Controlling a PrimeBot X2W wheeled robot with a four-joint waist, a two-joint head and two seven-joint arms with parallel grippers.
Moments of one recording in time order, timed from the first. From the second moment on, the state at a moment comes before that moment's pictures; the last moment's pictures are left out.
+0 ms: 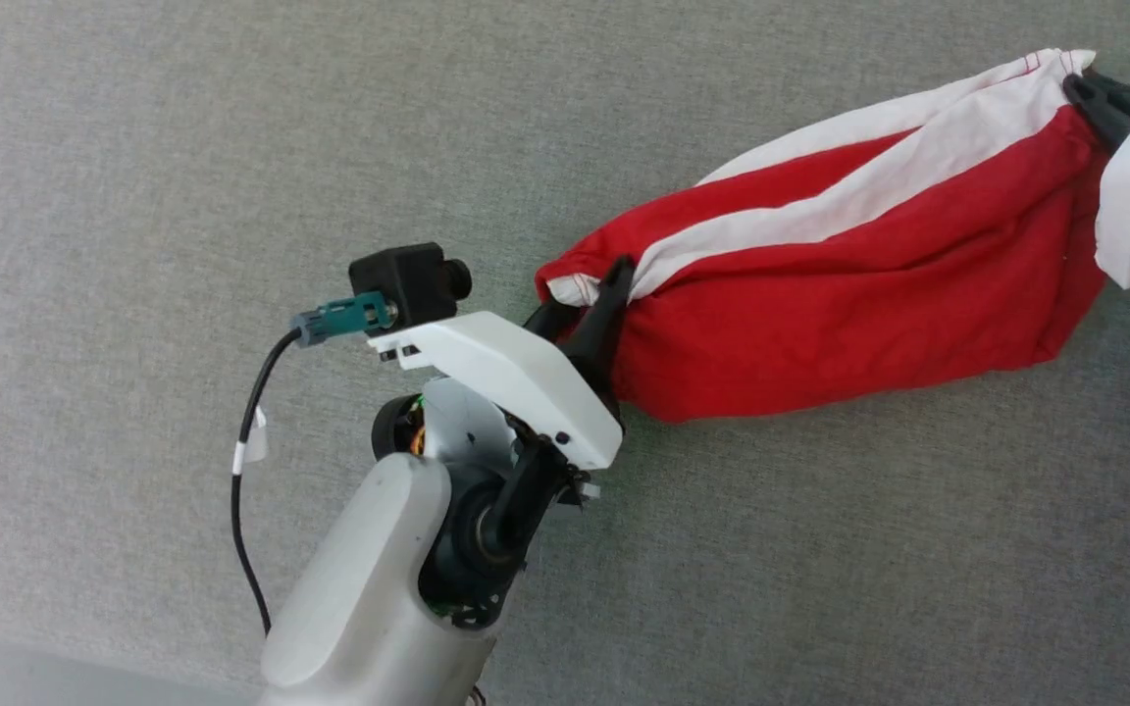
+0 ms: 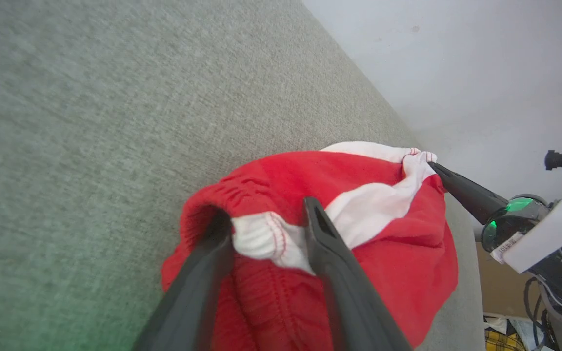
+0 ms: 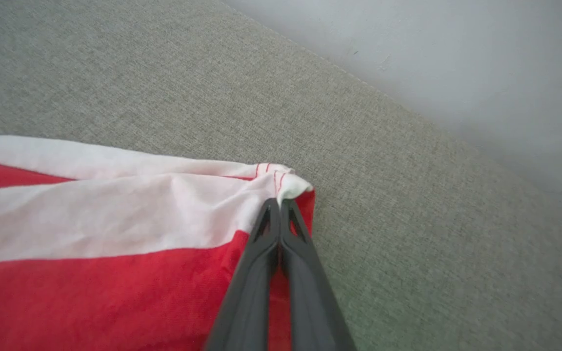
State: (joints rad) left arm -0.45 0.05 -0.46 -0.05 -0.87 0.38 0.27; right arm -0.80 -0.57 0.32 0.29 0.47 0.13 0.49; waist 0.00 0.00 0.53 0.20
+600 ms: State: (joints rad) left arm -0.44 0.08 -0.47 -0.01 -0.91 0.38 0.22; right arm -0.78 -0.58 0.33 0.32 0.57 0.13 0.46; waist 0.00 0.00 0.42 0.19
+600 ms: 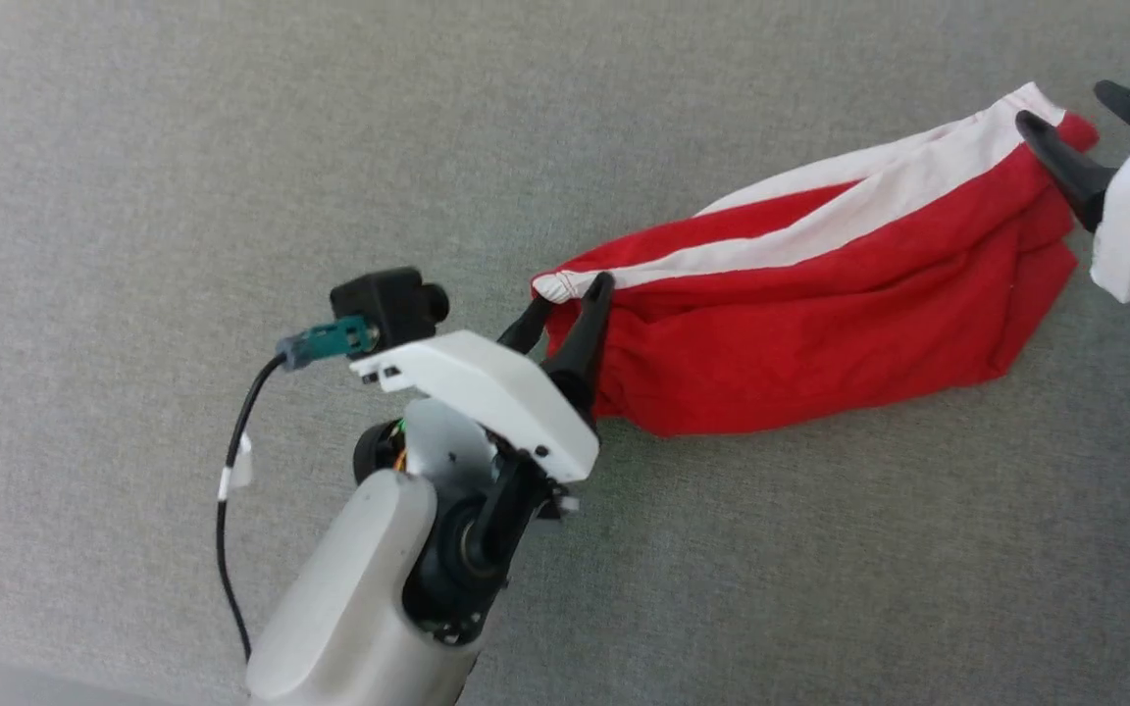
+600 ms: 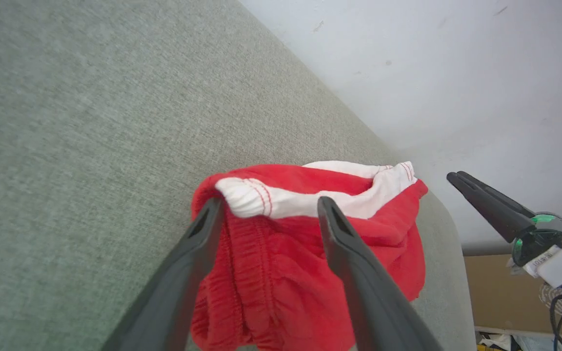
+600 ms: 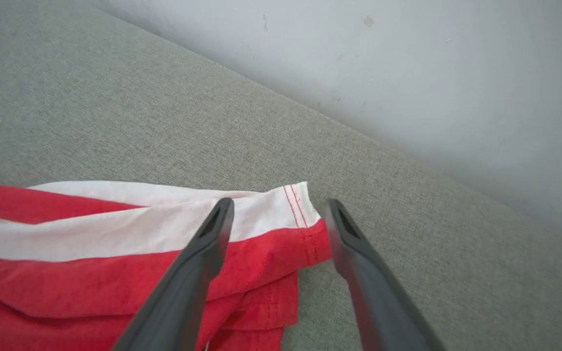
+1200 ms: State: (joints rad) left arm -0.16 0.26 -0.50 -0.14 -0.60 0.47 -0.12; right arm -0.23 -0.40 -0.03 -0.07 0.36 0.13 0.27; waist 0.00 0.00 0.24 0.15
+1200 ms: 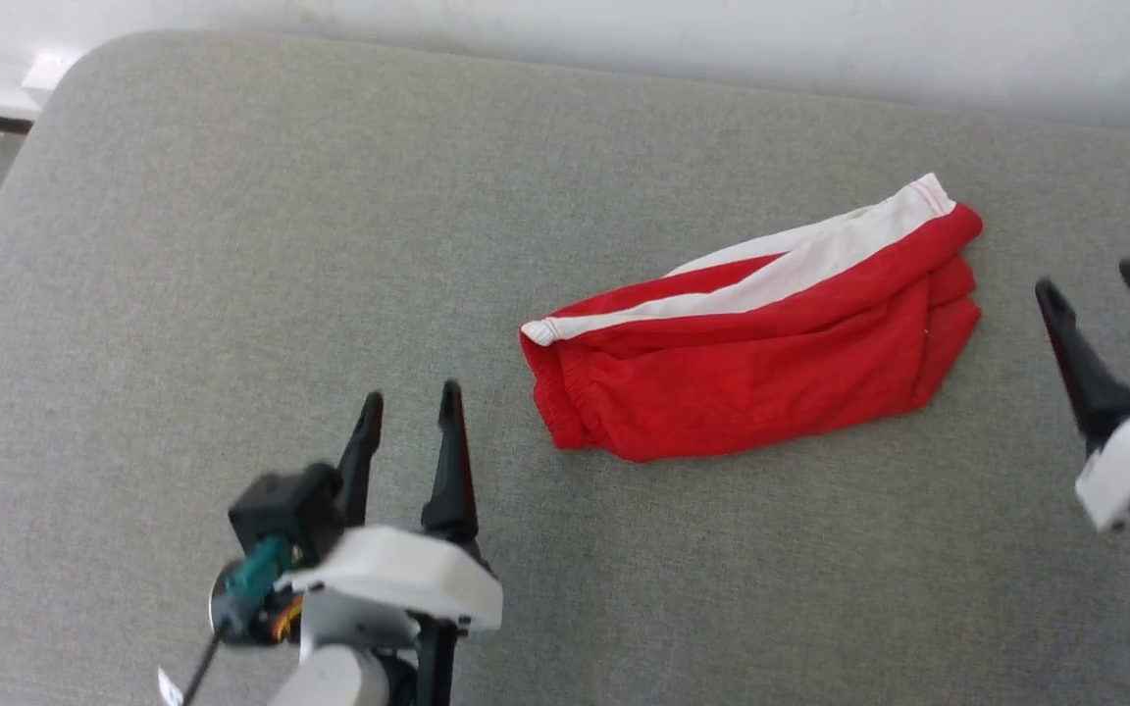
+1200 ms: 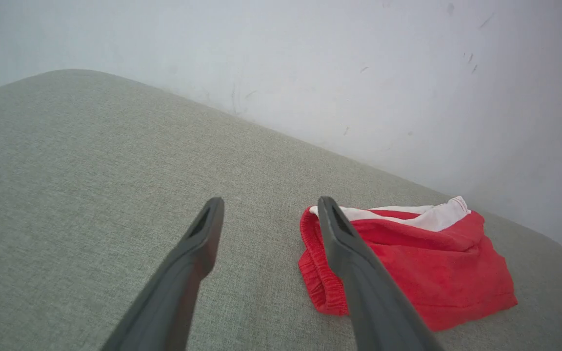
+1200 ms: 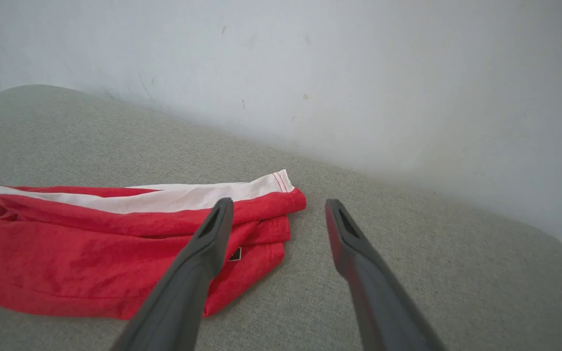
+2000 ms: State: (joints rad) left arm -0.36 0.19 -0.57 0.04 -0.69 0.43 0.17; right arm -0.06 -0.25 -0.09 -0.27 0.24 0.13 0.27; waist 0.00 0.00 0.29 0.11
